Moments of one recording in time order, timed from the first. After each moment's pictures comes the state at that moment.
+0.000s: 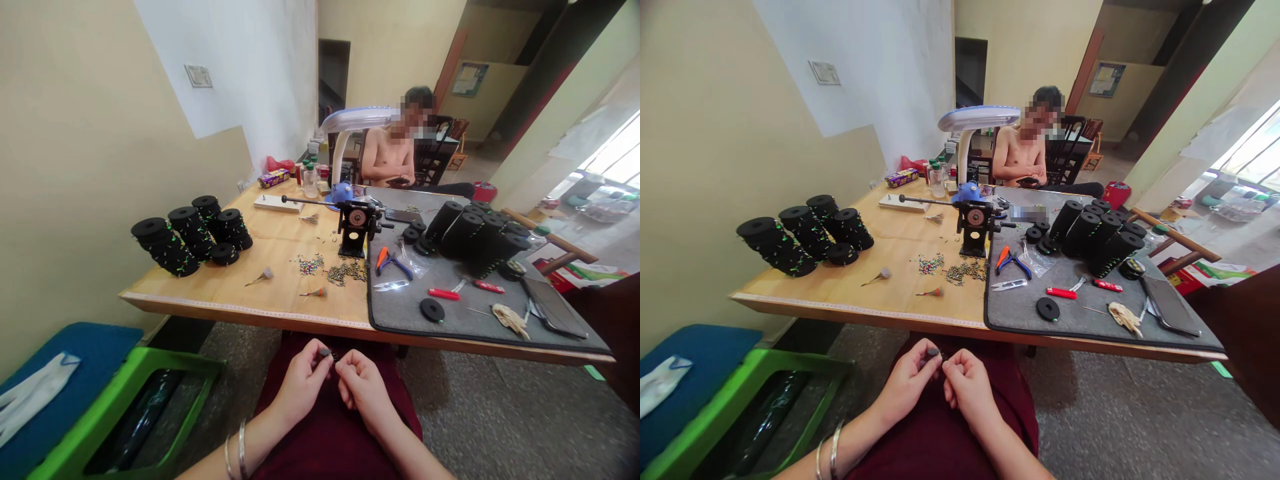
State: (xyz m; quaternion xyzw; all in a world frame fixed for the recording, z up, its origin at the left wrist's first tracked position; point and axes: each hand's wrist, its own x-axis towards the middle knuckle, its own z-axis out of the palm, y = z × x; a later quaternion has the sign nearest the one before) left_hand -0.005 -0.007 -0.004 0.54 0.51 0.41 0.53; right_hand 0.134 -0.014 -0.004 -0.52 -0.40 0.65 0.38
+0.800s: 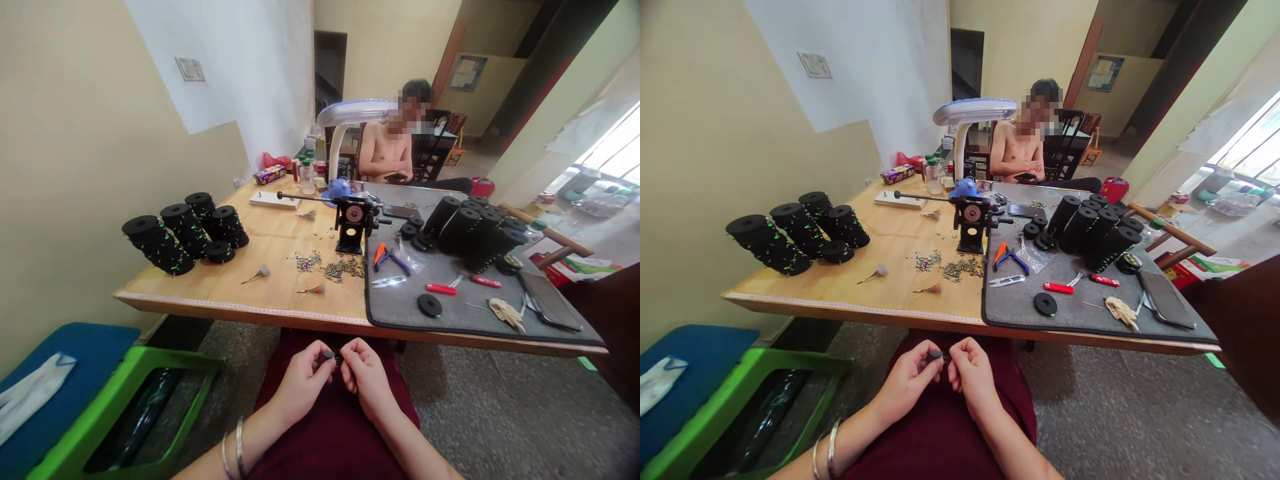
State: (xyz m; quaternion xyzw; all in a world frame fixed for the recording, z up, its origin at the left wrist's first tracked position) left_hand -0.003 -0.009 -0.004 0.57 0.49 0.38 0.54; right_hand 0.138 -0.007 -0.013 -0.49 -0.36 0.65 0.45
